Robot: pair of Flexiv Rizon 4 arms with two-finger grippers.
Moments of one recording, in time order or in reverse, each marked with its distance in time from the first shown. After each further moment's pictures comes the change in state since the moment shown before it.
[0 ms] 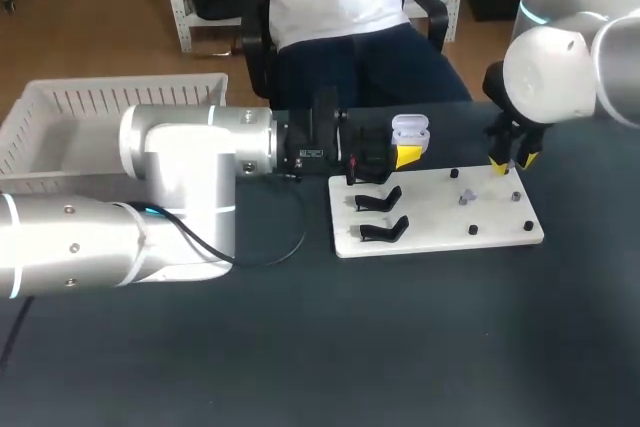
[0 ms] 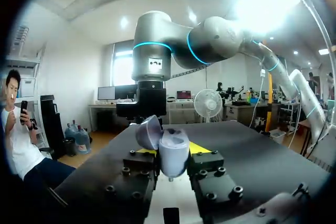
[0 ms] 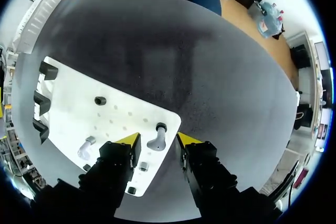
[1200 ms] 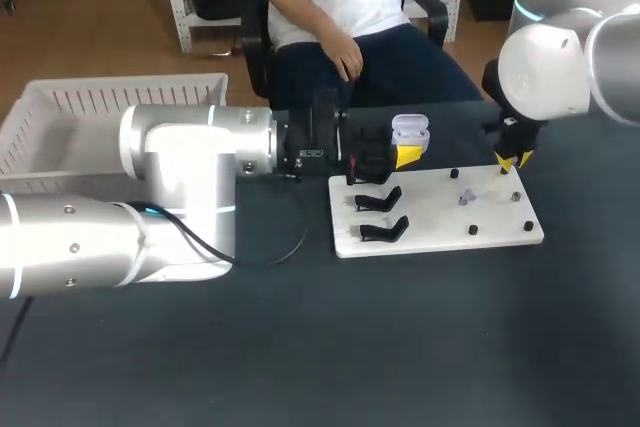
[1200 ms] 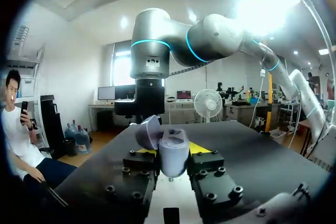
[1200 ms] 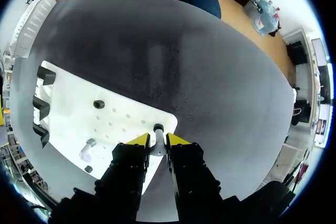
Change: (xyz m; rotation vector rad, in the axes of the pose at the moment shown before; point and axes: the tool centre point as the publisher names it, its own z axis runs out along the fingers) left arm 0.000 0.000 0.000 0.000 0.000 0.000; right arm -0.002 -0.002 -0.006 0.026 0.012 0.029
